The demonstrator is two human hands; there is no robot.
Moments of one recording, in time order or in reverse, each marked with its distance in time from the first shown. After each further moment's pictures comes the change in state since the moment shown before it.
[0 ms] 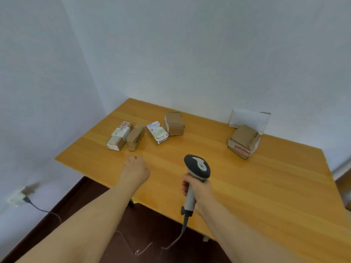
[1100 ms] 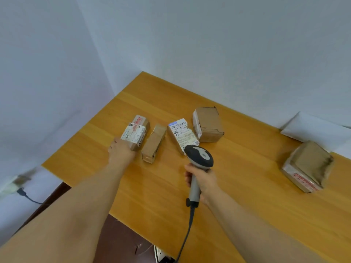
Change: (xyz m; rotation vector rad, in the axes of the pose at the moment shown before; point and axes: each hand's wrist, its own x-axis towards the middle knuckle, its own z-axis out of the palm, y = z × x) left_hand 0.252 -0.118 0.004 -0.347 -0.012 -0.445; right_hand 0.186 -0.029 0.147 -0.131 0.017 0.190
